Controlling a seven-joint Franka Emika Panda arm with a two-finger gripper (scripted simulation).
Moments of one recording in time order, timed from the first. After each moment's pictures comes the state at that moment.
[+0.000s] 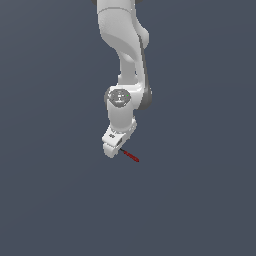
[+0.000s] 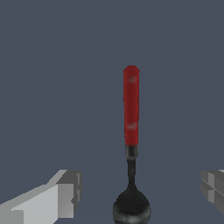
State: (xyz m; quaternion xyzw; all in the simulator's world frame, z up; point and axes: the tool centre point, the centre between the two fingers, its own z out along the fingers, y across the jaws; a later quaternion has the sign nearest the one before) arm -0.022 -0.028 0.067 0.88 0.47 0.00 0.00
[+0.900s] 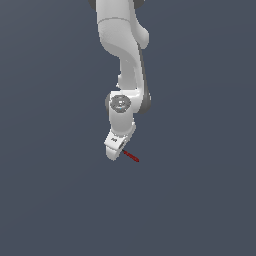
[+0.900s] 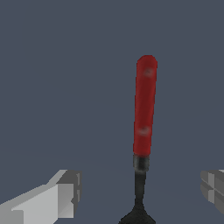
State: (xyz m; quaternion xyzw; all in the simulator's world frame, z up) arm -0.025 -0.025 0.042 0.86 0.50 0.00 0.00
